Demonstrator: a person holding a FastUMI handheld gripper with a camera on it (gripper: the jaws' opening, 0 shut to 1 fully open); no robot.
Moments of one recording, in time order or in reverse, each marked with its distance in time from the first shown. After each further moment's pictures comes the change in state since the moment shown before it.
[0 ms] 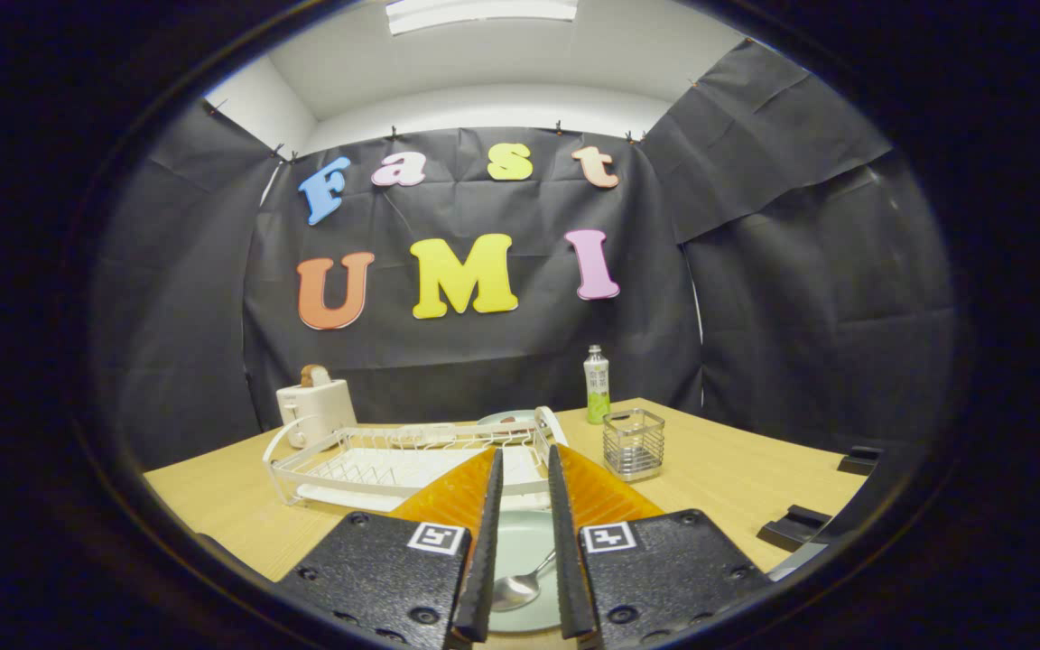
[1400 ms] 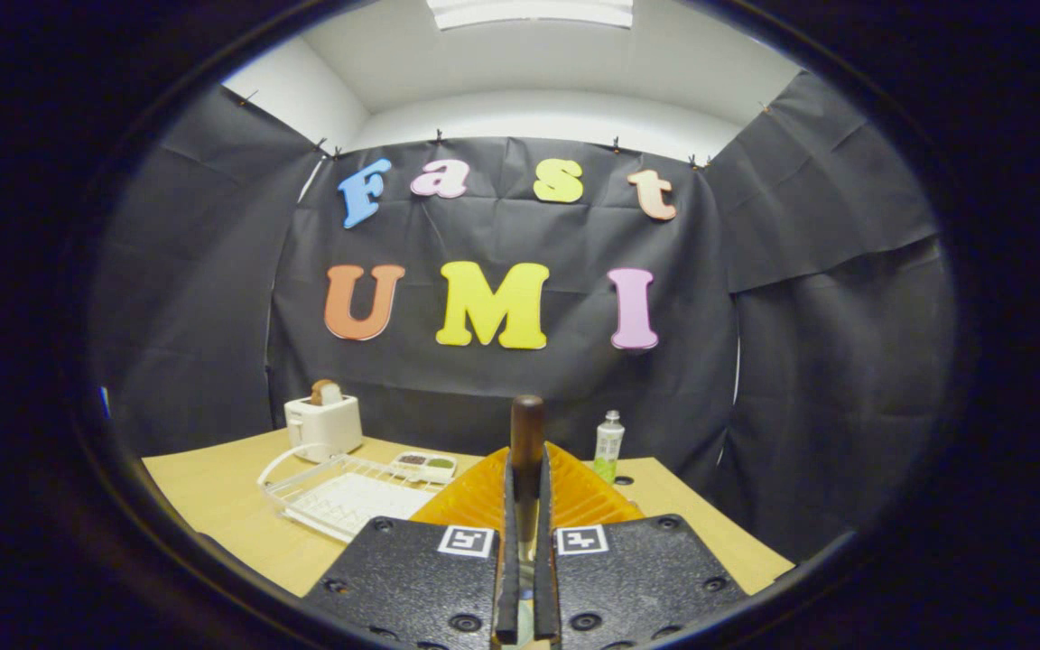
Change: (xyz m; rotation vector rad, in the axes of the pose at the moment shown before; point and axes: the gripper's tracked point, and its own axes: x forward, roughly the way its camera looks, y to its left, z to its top) arm 0.027 -0.011 0.105 -0.142 -0.029 0.131
